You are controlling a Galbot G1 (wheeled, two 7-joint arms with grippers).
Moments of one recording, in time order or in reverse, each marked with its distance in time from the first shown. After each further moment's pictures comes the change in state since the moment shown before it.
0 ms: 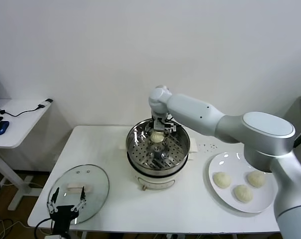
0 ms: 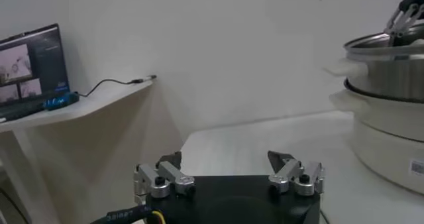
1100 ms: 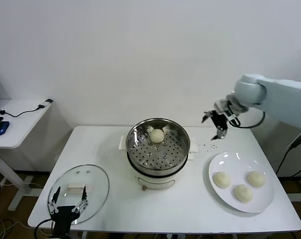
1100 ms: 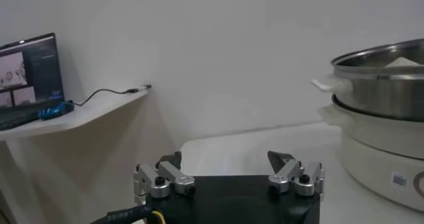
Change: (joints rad) left arm 0.036 0.002 0.011 -0.045 -0.014 -0.019 0.008; right arm 0.342 -0.765 -0.421 0.509 0.873 -0.797 0.121
